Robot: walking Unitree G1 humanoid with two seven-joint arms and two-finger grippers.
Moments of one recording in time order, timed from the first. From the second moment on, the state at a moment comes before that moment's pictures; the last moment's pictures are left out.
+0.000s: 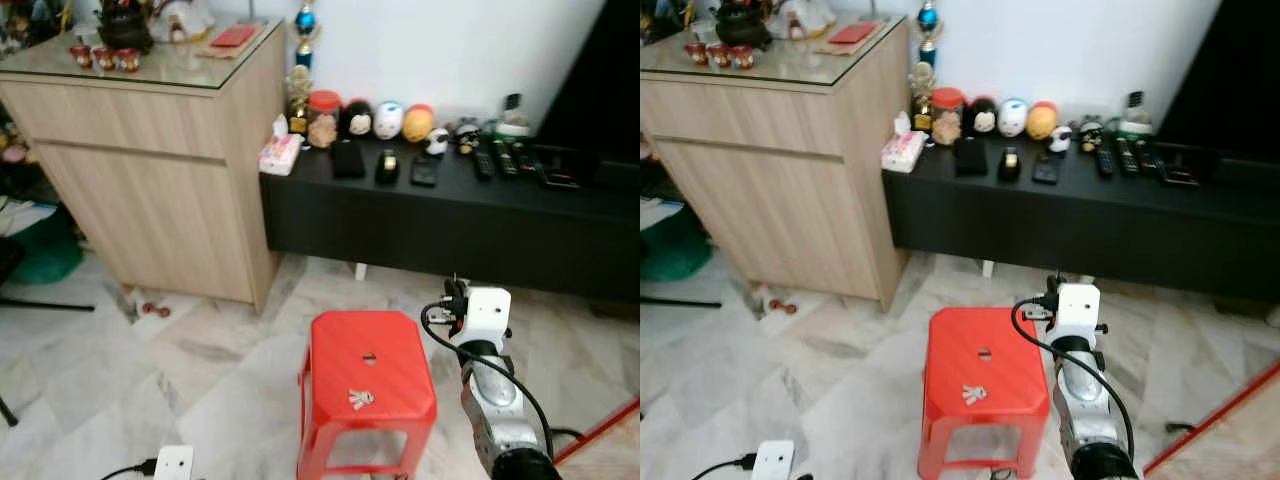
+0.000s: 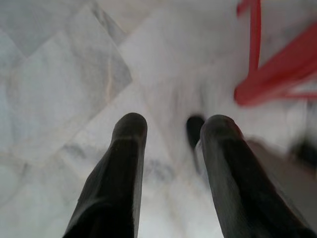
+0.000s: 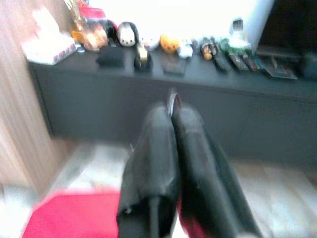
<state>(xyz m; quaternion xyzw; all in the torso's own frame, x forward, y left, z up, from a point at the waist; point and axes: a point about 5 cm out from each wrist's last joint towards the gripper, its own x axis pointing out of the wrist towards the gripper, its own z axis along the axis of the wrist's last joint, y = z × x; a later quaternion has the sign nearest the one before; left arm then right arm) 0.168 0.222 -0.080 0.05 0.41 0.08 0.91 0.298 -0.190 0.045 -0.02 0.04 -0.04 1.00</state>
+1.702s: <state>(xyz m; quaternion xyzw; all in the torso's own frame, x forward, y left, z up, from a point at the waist) 0.157 0.215 -0.087 0.03 0.43 0.07 0.90 0.316 -0.183 0.053 -0.03 0.04 -0.05 1.00</state>
